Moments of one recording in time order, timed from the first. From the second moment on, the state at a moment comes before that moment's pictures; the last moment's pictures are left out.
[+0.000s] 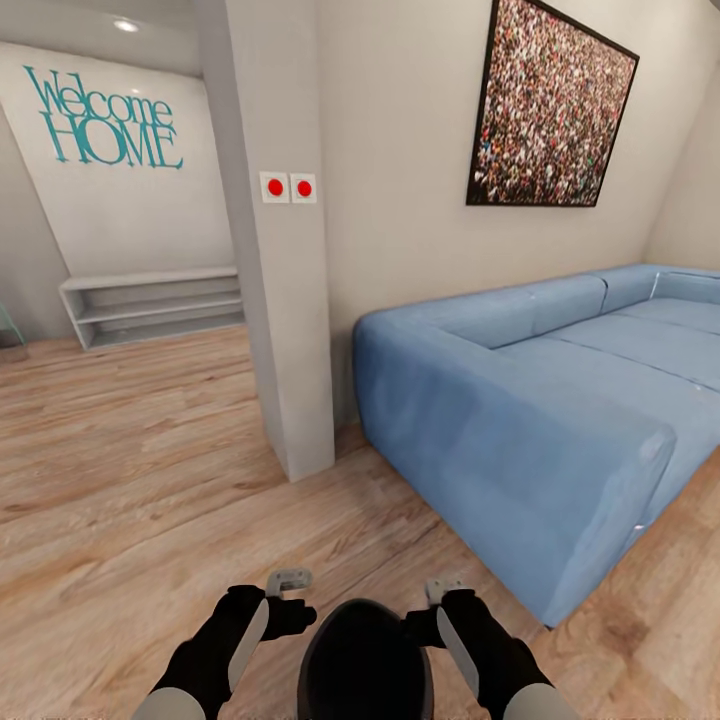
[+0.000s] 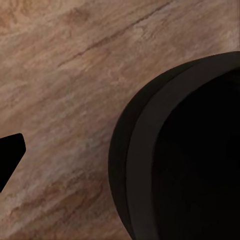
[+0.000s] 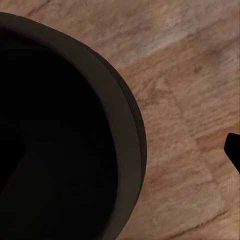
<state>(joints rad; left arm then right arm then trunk) -0.49 -0.12 -0.01 -0.70 0.10 0.67 0.01 -0.51 0.14 0.11 -0.63 -0.08 0.66 -0.06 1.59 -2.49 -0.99</state>
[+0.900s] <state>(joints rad) -0.49 -0.12 -0.12 -0.66 0.10 0.65 0.01 -0.60 0.14 0.10 -0.43 -0.09 0.56 -0.06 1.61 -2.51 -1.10</state>
